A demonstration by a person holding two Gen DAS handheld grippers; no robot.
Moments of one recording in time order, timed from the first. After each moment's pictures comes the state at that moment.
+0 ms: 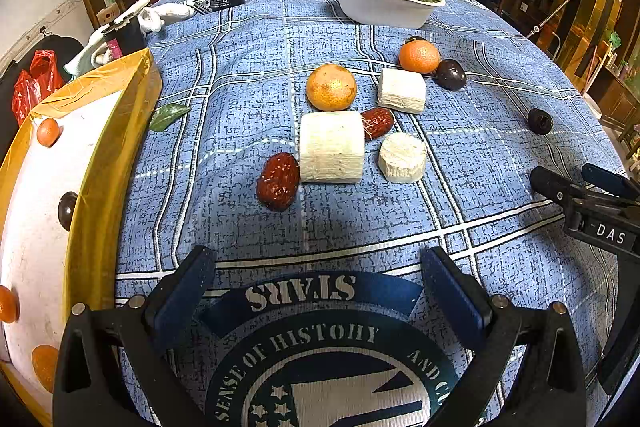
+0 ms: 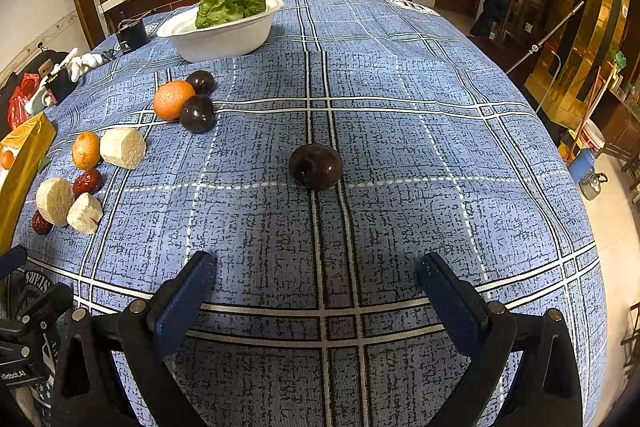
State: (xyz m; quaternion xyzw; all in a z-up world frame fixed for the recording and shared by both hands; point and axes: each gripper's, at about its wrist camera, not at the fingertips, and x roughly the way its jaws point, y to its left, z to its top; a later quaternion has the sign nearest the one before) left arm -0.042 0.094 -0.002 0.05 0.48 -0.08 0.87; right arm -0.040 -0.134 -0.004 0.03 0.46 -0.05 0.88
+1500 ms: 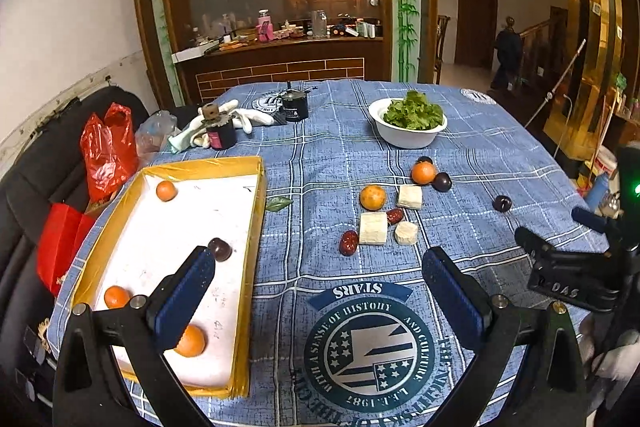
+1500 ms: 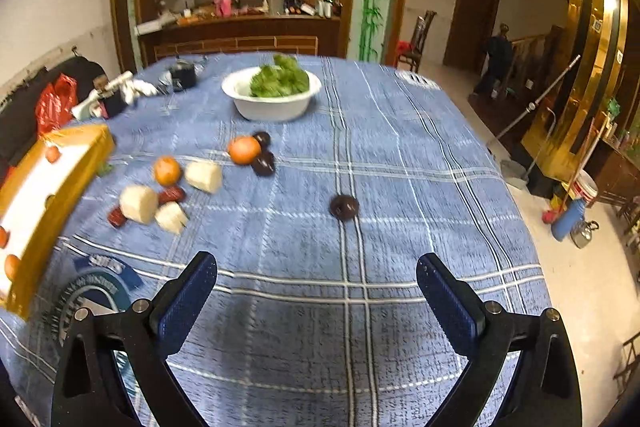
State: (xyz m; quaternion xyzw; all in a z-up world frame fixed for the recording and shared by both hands) left arm -0.135 0.132 0.120 0.05 0.33 -0.02 0.94; right arm -0.112 -0.095 0.069 -0.01 0.37 -0.03 0.93
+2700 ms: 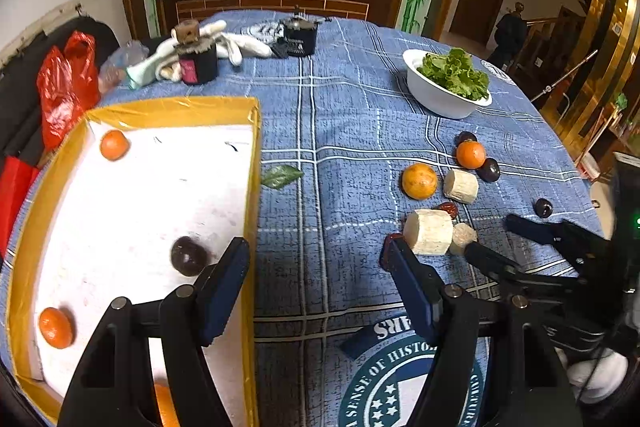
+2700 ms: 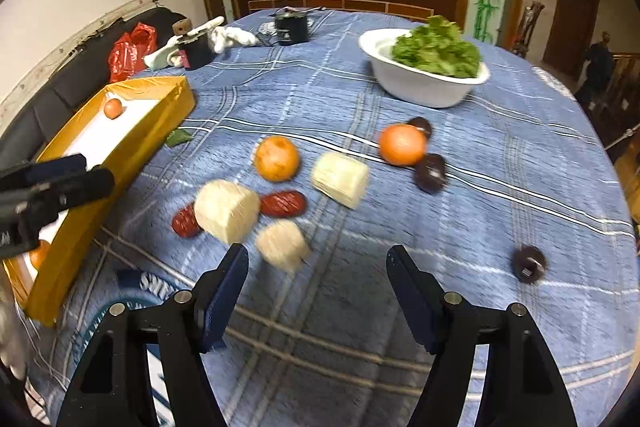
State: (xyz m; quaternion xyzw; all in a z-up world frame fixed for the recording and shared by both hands) left arm -0.027 0.184 0.056 -0.03 0.44 -0.06 0.89; right arm -0.016 -0.013 0.018 -0.03 0.43 0.15 0.89
